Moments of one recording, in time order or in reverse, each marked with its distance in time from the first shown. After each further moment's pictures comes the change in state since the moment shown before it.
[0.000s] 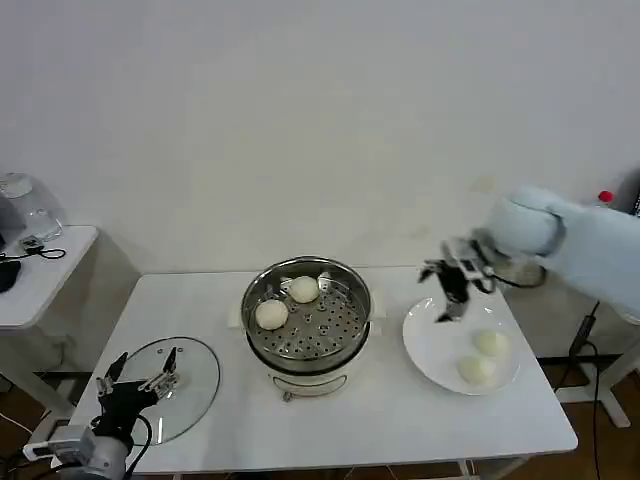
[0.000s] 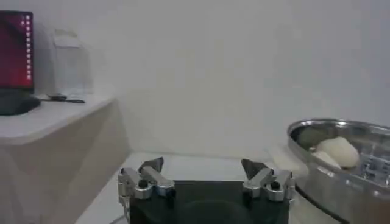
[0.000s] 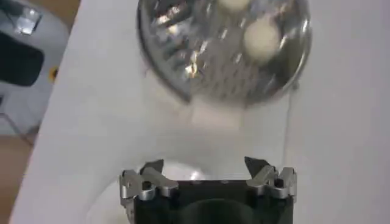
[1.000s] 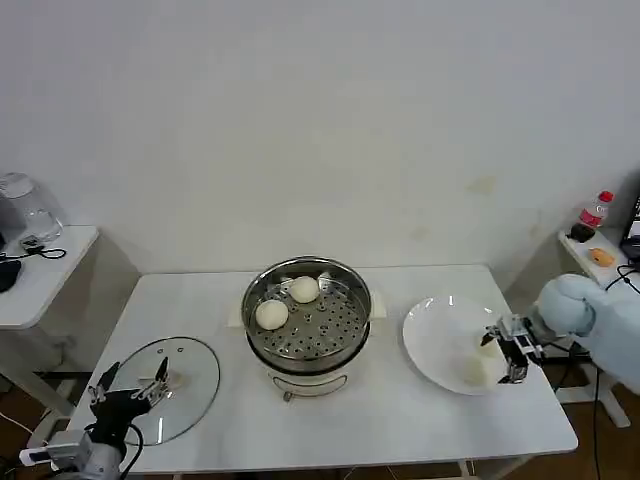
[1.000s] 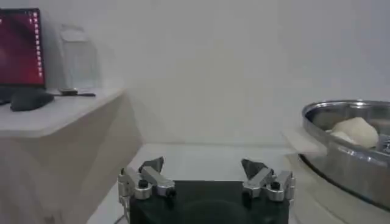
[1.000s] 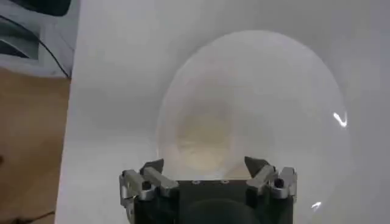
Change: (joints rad) left arm 0.016 -0.009 -0.030 0.032 0.030 0.000 0.004; right arm -0.625 0.032 0.471 -0.257 -0.345 0.156 -0.030
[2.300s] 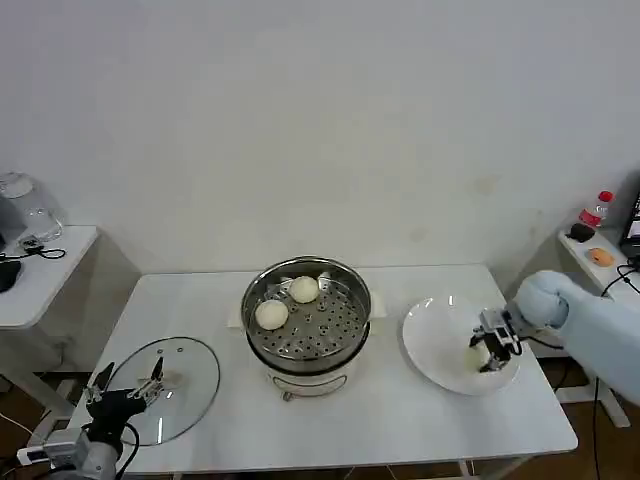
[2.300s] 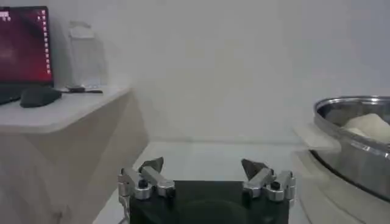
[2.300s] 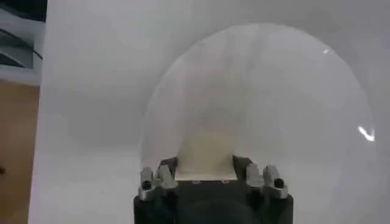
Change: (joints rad) left arm -0.014 0.002 -0.009 0.015 -0.003 -0.003 0.000; right arm 0.123 0.081 -0.041 -0.064 0.037 -0.017 -0.039
